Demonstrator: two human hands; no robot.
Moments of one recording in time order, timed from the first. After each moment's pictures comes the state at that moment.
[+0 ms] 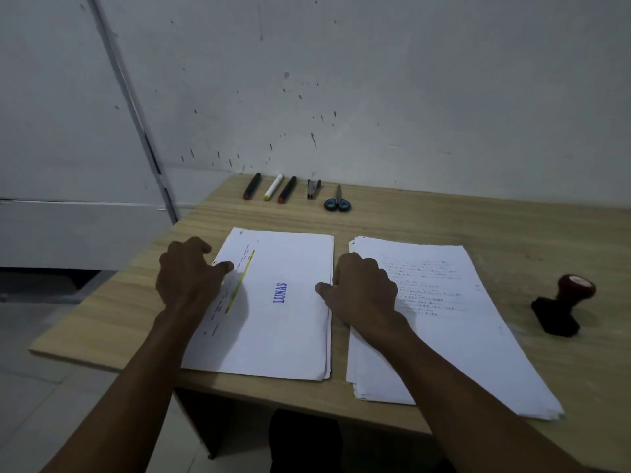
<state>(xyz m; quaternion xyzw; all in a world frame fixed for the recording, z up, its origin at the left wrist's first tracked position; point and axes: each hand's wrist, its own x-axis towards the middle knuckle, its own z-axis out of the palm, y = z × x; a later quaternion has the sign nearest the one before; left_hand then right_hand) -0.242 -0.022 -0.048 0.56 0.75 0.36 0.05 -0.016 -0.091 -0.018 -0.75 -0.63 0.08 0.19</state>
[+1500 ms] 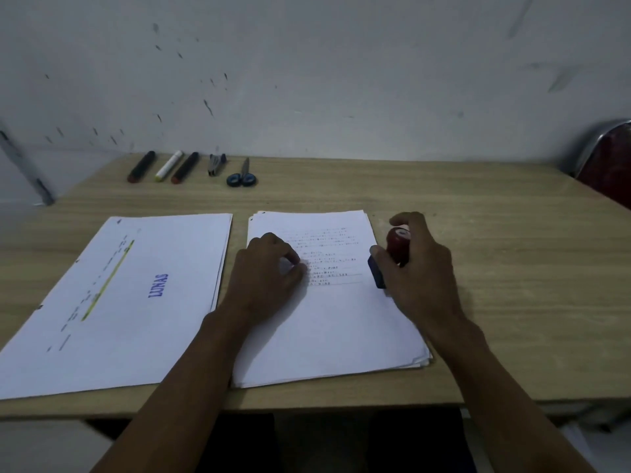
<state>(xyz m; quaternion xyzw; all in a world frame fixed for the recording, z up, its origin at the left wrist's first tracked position) -0.016 -0.056 -0.074 0.82 0.45 0.34 0.14 0.178 -0.164 -0.036 -0.72 -0.53 0.01 0.45</state>
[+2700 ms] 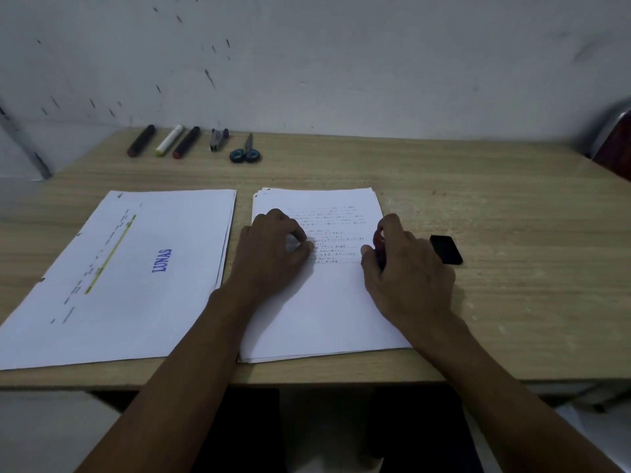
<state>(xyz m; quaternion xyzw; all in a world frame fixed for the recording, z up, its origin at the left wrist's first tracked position) -0.018 -0.053 -0.079 0.81 0.45 0.33 0.15 0.147 -0.170 -0.061 -0.78 -0.56 -0.11 0.26</state>
